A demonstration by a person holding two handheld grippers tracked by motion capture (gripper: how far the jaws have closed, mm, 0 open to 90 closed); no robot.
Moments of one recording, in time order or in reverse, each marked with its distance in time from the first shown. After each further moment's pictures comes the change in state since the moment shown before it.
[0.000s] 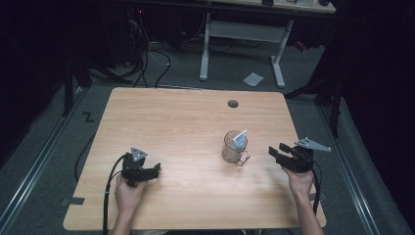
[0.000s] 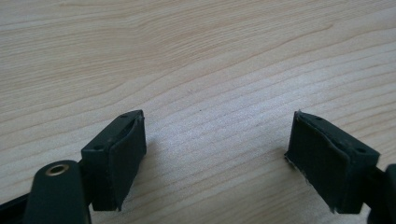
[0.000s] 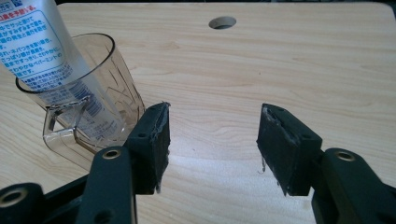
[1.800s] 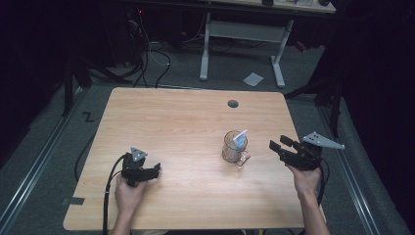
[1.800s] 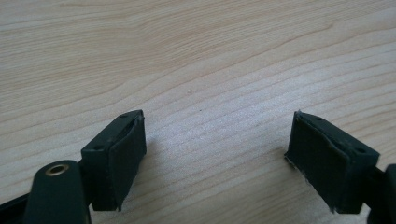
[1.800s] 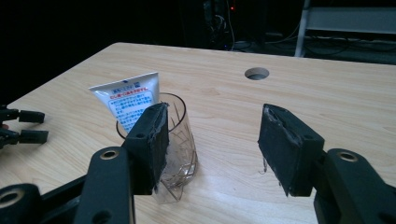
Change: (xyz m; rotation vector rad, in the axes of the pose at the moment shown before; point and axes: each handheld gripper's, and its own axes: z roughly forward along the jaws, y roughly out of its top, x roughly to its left) left arm 0.000 0.000 0.000 -0.001 -0.001 -0.002; right arm 0.023 0.035 -0.040 -0.115 0.114 -0.040
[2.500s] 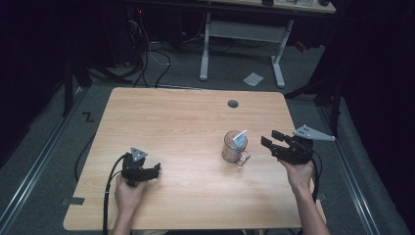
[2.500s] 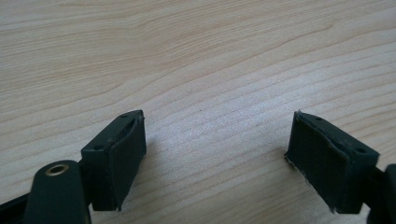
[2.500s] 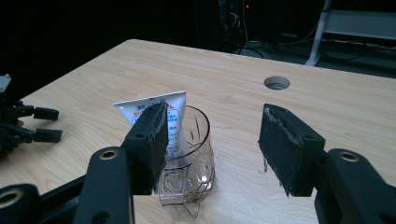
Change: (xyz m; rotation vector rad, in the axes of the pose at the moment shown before) left arm 0.000 0.000 0.000 -0.001 0.000 -0.001; right arm 0.017 0.018 0.016 0.021 0.048 -0.042
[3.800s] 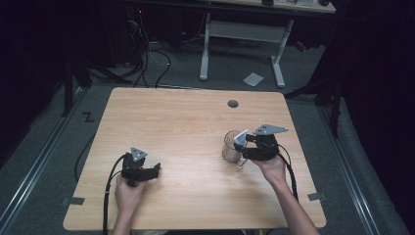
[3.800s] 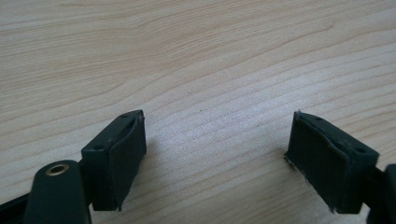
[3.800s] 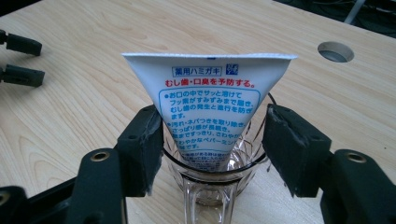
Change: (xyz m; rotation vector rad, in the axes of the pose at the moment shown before) left arm 0.000 0.000 0.000 0.002 0.001 0.000; right arm 0.032 -0.007 0.081 0.228 0.037 -0.158
